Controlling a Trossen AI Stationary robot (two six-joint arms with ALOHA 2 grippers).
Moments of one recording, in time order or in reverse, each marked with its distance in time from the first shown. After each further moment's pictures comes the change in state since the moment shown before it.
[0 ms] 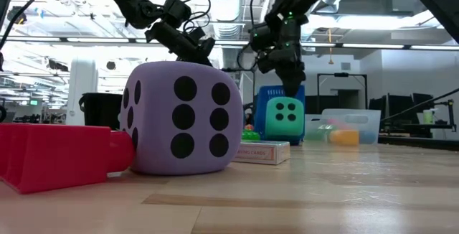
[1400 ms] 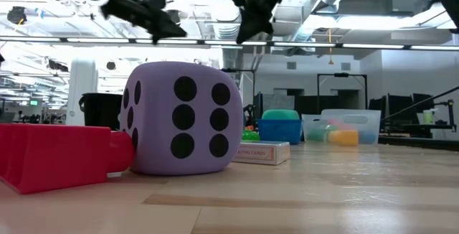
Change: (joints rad) left arm 0.223 -0.397 -0.142 -0.214 0.610 0.159; right arm 0.193 -0.099 0.249 0.259 0.044 0.124
